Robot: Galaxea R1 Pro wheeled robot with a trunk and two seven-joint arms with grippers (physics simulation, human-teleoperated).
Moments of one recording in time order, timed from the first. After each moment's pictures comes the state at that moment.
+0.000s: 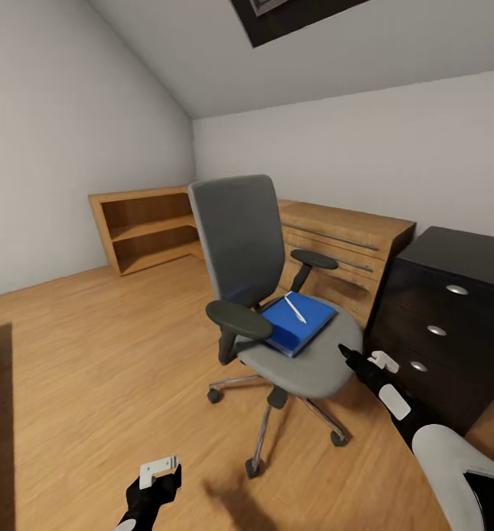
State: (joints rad) left arm -0.30 -0.05 -0.01 -0.54 0.17 -0.17 0.12; right arm -0.83 -0.16 -0.20 -0.32 -0.59 0.03 0.30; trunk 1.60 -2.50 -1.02
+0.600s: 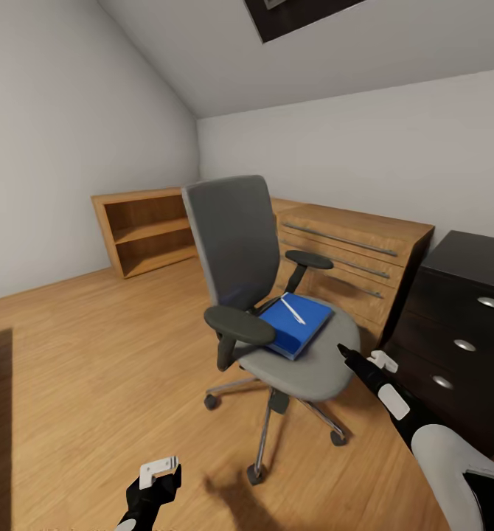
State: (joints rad) left arm -0.30 -0.05 -0.01 -0.54 0.17 -0.17 0.12; right arm -0.83 -0.16 -0.19 -0.32 -0.59 0.03 0.30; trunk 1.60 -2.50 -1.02
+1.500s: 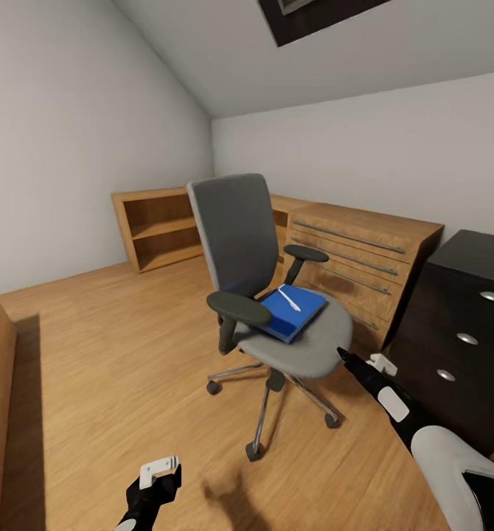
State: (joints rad) left arm -0.30 -0.06 -0.01 -0.54 0.17 -0.17 0.12; right arm -0.83 -0.16 -0.19 -0.30 -0.59 0.03 0.31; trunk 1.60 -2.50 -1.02
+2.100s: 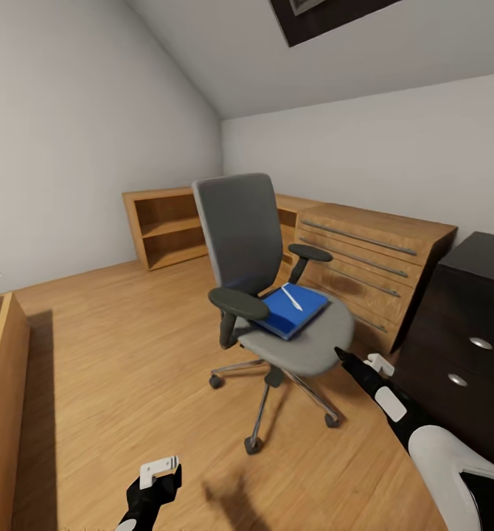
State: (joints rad) left arm -0.30 -0.06 -0.01 -0.54 0.17 -0.17 0.12; right arm -0.83 -0.14 -0.19 -0.30 -0.59 0.03 0.30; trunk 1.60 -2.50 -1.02
